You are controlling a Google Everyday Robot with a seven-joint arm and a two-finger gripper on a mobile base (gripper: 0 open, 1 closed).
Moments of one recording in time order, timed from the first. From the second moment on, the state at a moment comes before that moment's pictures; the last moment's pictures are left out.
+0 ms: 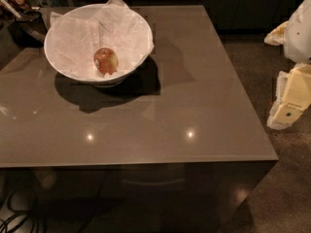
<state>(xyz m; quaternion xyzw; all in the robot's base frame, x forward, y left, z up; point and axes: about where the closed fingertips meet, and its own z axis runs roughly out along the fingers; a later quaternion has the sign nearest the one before) 0.438 -0.217 0.976 -0.60 0.78 -0.03 0.16</state>
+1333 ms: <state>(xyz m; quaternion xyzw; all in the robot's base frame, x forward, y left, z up) 0.480 -0.145 1.000 -0.65 0.74 -0.05 0.15</state>
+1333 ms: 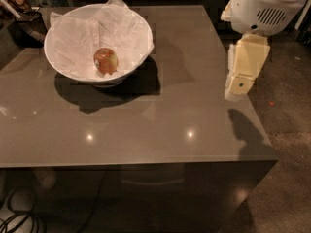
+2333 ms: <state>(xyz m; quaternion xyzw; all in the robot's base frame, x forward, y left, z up) 0.548 -0.051 1.046 -0.69 0.69 -0.03 0.22</state>
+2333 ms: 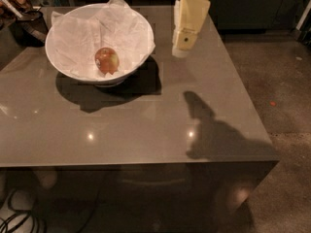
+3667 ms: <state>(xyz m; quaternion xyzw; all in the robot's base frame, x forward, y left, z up) 0.619 0.012 1.069 -0.70 0.66 0.00 0.28</state>
